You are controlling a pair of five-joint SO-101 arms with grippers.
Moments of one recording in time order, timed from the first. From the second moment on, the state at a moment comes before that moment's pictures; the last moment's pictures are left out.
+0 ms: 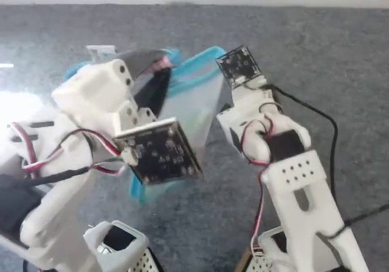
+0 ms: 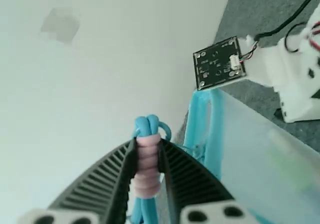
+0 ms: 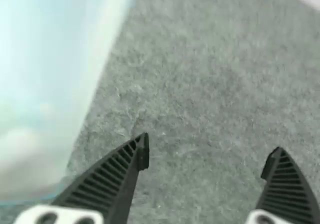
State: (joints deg) left arm 18.5 -29.6 -34.7 99.4 -51.6; right arm -24.2 -40.0 35.3 57.2 9.2
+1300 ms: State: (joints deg) left arm 18.8 -17.9 -24.4 99.0 2.4; right arm -24.8 -45.2 55.8 33.3 8.1
